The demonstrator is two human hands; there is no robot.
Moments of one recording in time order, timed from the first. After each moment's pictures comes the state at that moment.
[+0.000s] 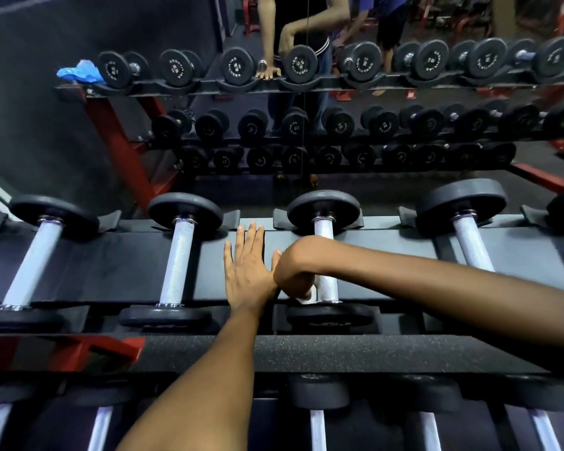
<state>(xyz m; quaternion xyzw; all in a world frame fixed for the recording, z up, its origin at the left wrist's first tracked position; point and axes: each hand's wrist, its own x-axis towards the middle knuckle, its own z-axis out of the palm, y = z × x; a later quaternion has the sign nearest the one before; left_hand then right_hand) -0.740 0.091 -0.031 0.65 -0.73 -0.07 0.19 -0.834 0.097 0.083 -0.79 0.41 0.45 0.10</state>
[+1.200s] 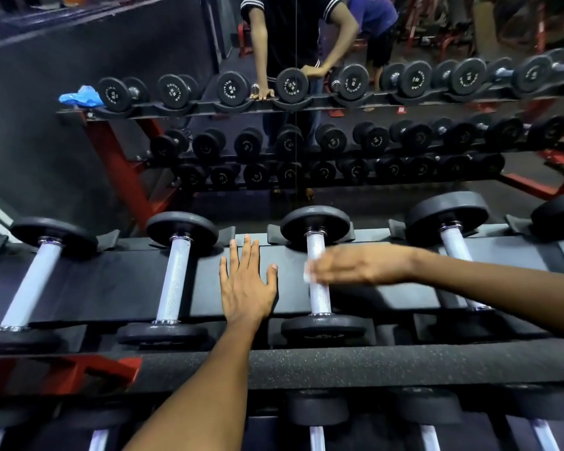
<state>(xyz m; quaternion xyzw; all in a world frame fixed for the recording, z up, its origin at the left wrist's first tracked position) -0.746 0.092 -0.027 0.66 -0.73 -0.03 0.17 -0.984 0.114 0.069 -0.97 0.25 0.01 0.04</state>
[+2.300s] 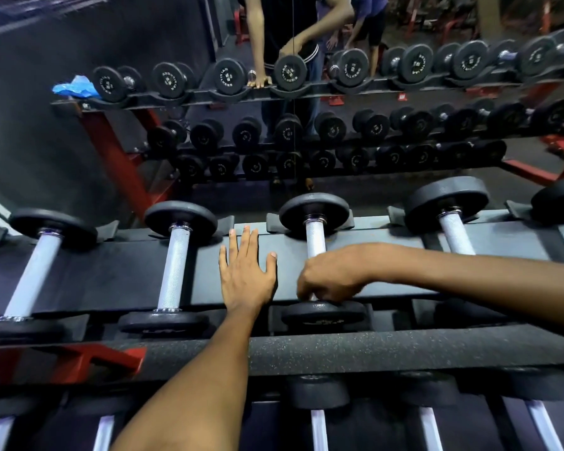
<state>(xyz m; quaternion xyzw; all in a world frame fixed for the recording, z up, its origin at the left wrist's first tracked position) -0.745 0.093 -0.028 0.66 -0.73 -0.04 0.19 -0.902 0.130 0.098 -0.90 0.33 0.26 0.13</state>
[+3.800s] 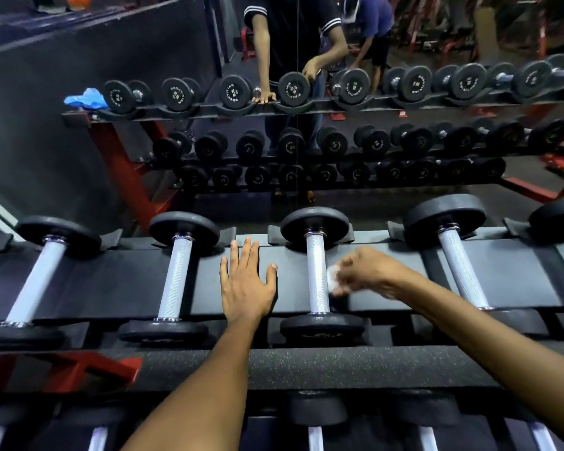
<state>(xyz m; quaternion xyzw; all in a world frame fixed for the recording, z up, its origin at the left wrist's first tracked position) -0.746 0.093 -0.025 0.66 -0.72 -0.05 0.22 -0.953 0.132 0.055 -0.45 0.64 -0.28 0.55</state>
